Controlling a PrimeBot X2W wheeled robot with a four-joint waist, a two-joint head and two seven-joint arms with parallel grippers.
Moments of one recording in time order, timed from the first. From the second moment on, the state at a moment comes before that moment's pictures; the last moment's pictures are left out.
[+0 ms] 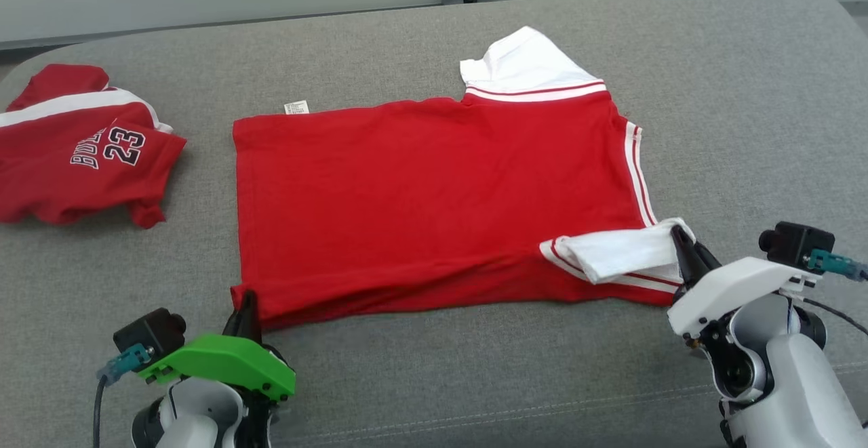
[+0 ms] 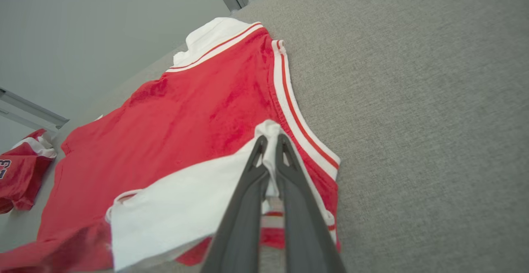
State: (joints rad) left arm -0.11 0.20 -0.32 0.21 -0.89 0.26 -0.03; right arm -0.21 -0.05 -0.08 0.27 0.50 0.13 0.18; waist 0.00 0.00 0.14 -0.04
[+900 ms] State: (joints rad) left arm -0.39 0.15 -0.31 0.50 -0.89 0.23 -0.06; right arm -0.59 -0.05 -0.06 0.74 0.49 0.13 0.00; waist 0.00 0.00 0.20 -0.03
